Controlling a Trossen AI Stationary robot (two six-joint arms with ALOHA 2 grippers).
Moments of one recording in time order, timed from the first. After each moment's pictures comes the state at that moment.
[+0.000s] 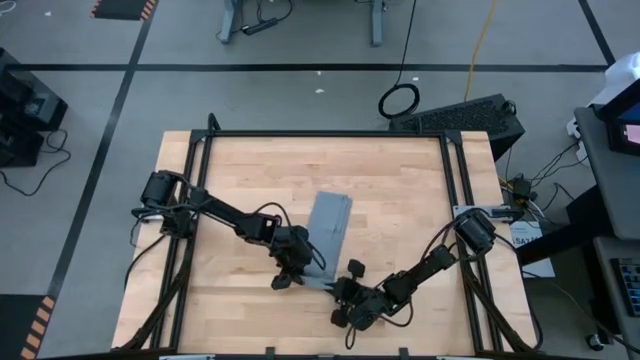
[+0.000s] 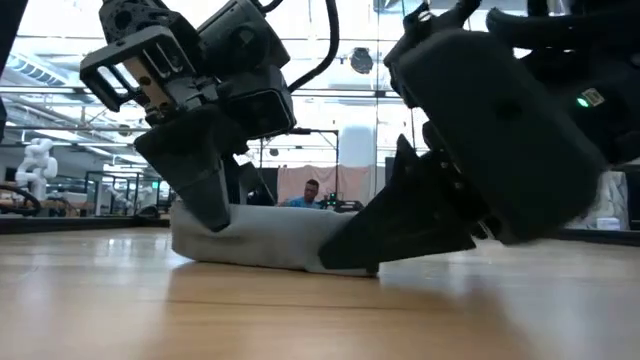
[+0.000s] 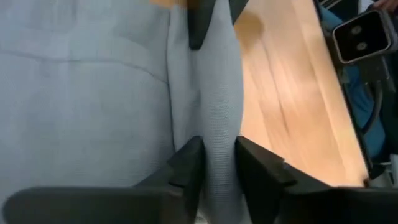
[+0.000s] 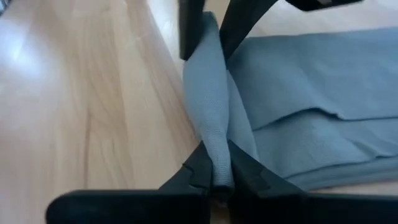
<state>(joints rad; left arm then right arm) -0.18 1.83 0.86 0.09 0.52 -0.23 0.61 2.16 1.08 0.30 0.73 0.72</state>
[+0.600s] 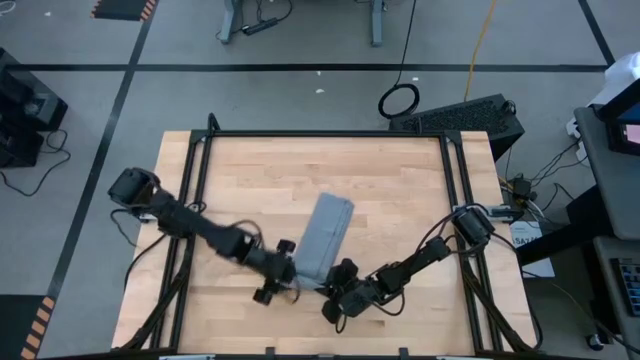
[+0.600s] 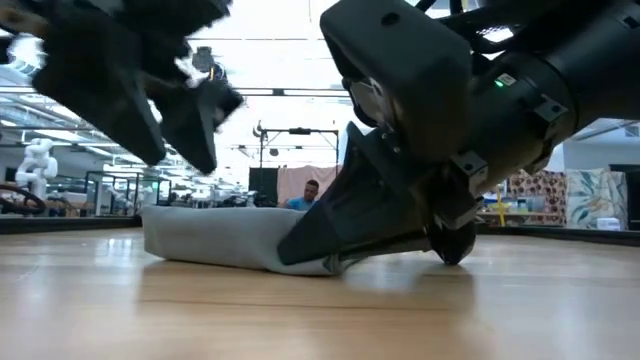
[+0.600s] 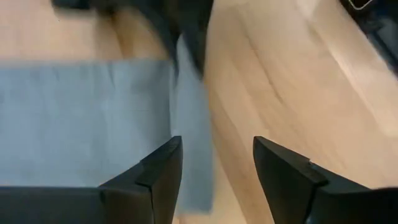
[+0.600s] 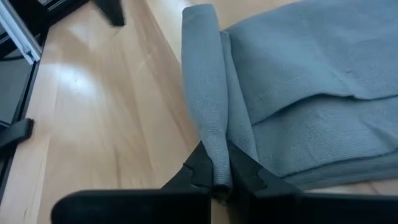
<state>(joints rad) -0.42 1.60 0.86 -0.14 0.02 -0.03 0.54 2.15 1.08 0.33 0.50 0.94</state>
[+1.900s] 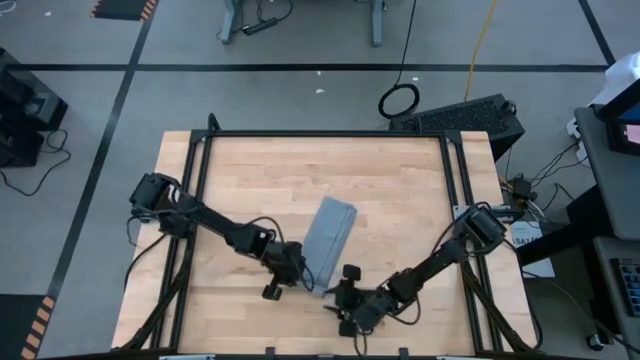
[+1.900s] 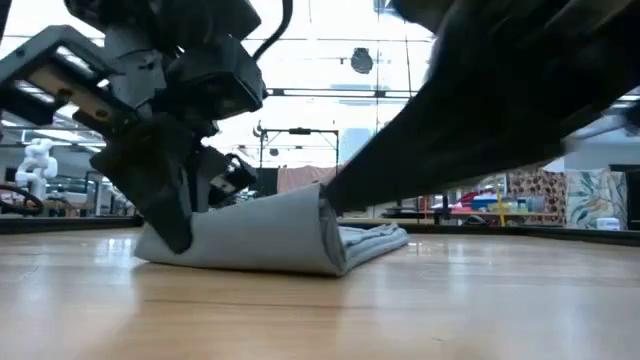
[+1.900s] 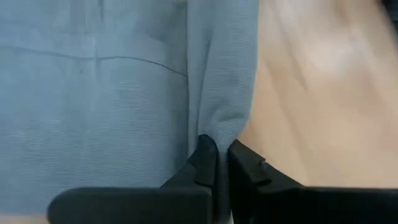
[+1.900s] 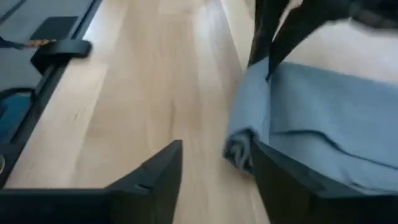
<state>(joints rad) -0.31 1.77 0.86 -0.06 0.27 -0.11 0.63 2.05 1.08 0.30 0.56 0.49</state>
